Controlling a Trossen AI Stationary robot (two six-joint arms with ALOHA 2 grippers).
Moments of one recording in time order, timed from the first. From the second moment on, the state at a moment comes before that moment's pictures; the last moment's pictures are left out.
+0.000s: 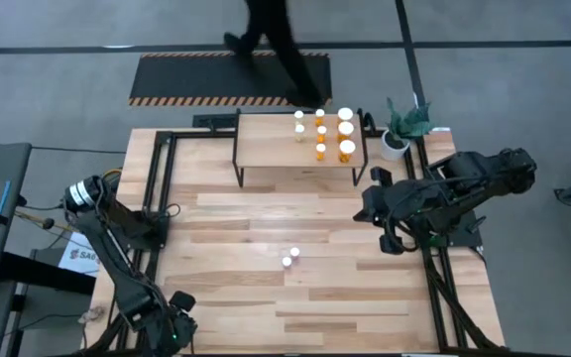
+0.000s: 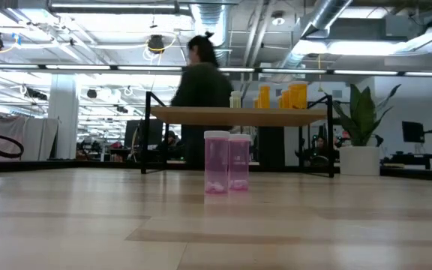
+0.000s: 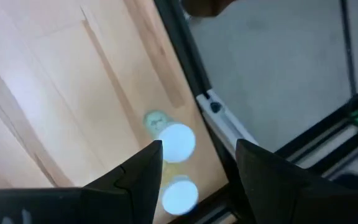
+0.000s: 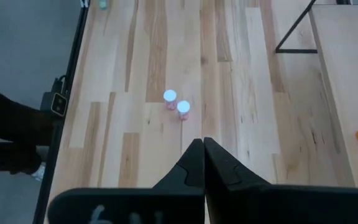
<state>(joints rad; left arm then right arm) -1.04 1.58 1.09 -0.71 0.20 -0.68 0.37 1.35 1.76 -1.27 0.22 0.29</state>
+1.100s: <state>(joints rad) -1.09 1.64 1.09 -0.69 0.07 -0.70 0.32 1.35 1.76 -1.25 0.21 0.23</state>
